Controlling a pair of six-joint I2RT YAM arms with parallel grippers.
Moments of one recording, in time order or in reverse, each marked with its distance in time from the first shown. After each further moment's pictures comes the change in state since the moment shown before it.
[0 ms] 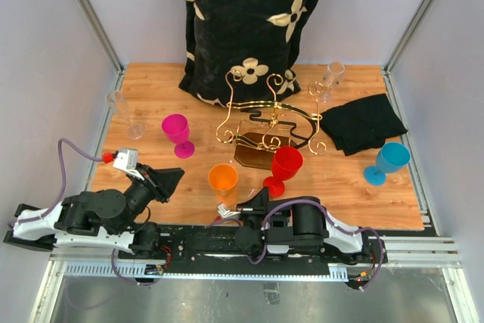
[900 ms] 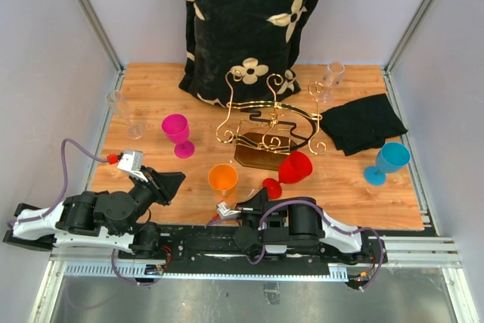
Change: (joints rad) left arm 0.000 0.014 -0.005 -0.091 0.019 -0.079; right arm -0.002 0.054 0.026 0.056 0.002 0.095
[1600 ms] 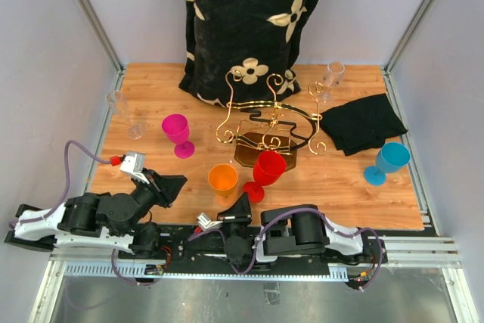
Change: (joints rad) left arm 0.000 -0.014 -0.033 -0.009 0.024 -0.037; right arm 0.089 -0.035 0.142 -0.023 -0.031 -0.143
